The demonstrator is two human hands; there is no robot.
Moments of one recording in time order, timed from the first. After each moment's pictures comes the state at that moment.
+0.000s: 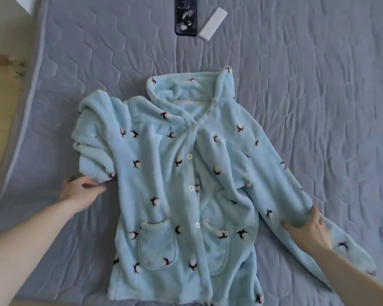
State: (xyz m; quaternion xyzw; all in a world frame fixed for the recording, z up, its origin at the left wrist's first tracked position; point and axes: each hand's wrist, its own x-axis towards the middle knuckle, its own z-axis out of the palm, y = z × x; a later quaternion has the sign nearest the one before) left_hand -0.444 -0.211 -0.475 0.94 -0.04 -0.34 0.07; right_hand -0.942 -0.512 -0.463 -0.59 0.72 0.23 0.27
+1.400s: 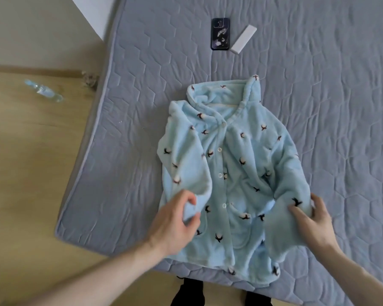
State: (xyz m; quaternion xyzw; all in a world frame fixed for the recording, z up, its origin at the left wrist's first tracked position) left_hand -0.640 -0.207 -0.320 0.81 -0.41 -0.27 0.31; right_hand -0.891 -0.442 -0.355 -0.55 0.66 -0.06 0.51
